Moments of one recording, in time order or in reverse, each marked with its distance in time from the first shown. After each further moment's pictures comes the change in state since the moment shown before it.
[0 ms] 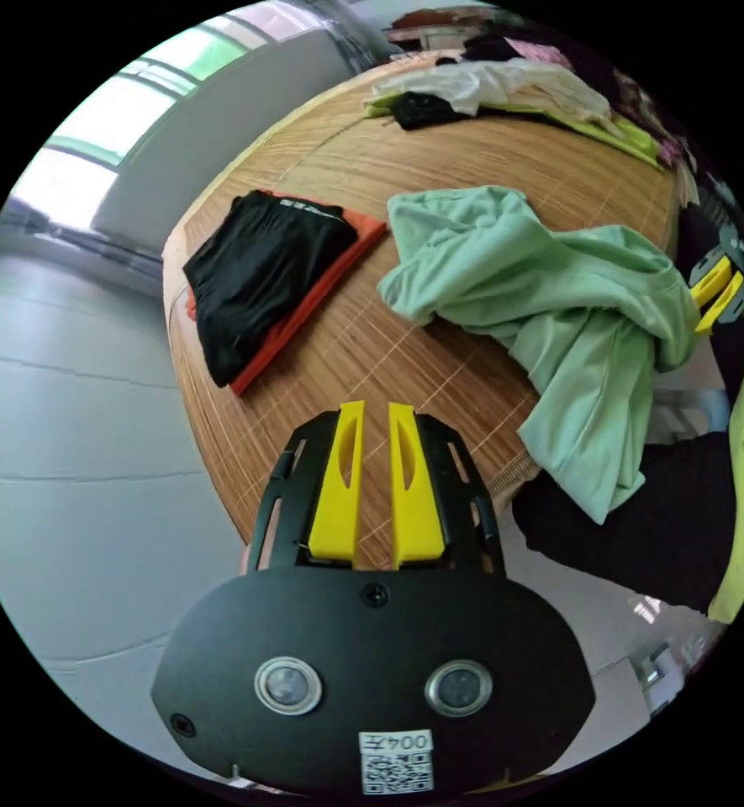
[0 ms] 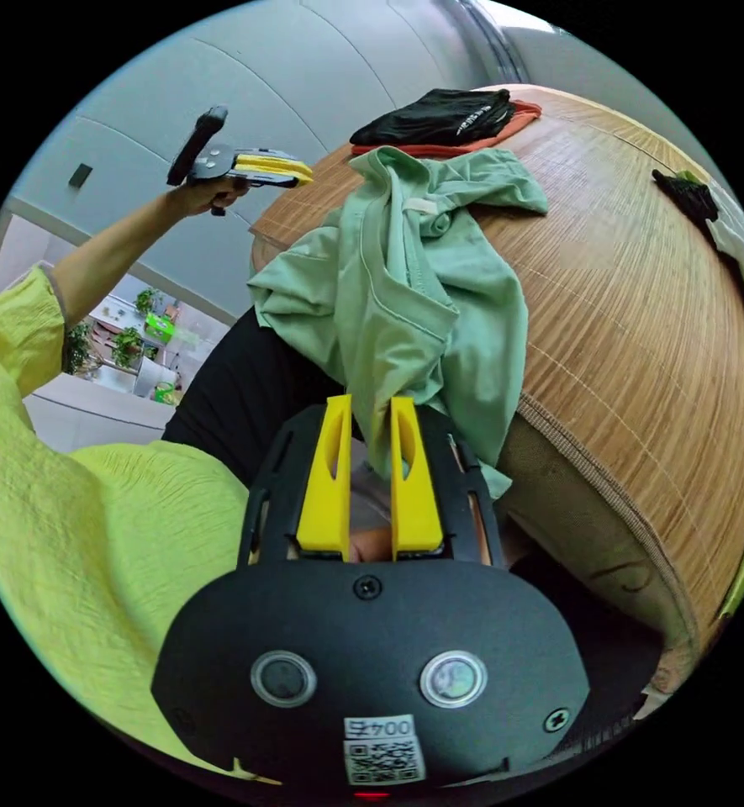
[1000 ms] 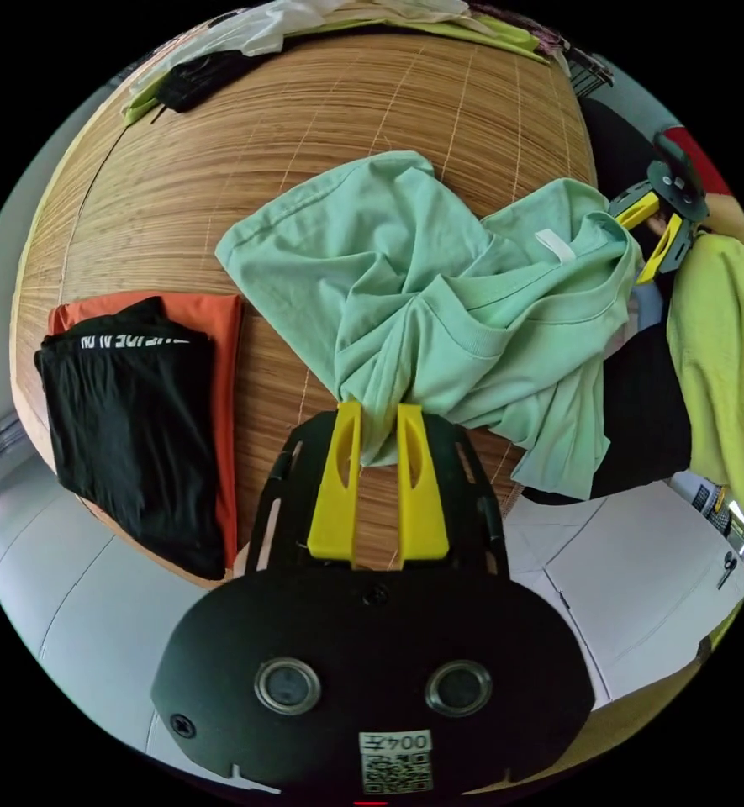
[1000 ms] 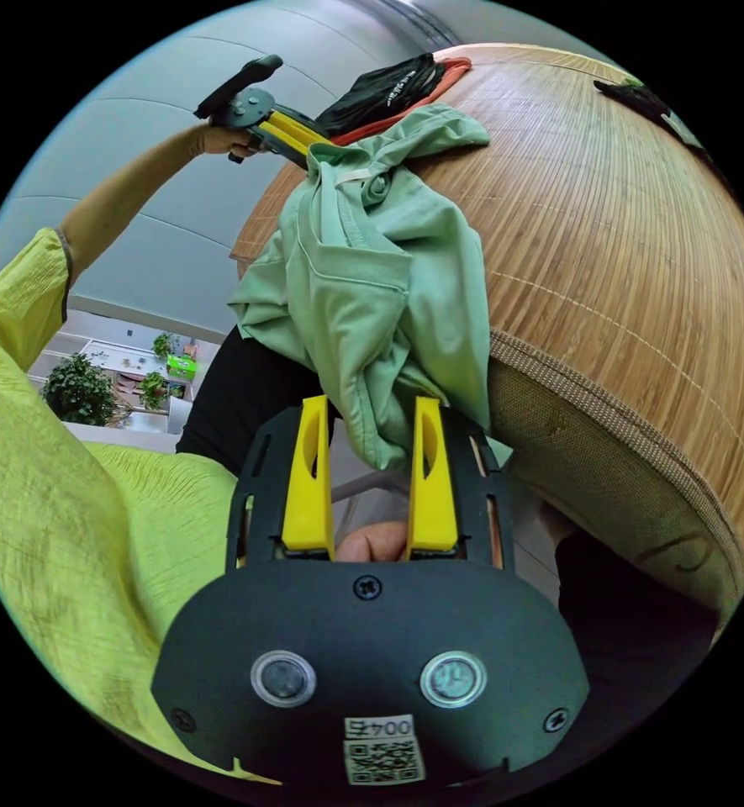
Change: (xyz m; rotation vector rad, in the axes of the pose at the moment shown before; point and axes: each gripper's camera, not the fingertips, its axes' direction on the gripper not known) left arm 0.056 -0.143 0.063 -0.325 0.284 0.603; right arm 0.025 0.002 0.001 -0.046 -0.140 0.125
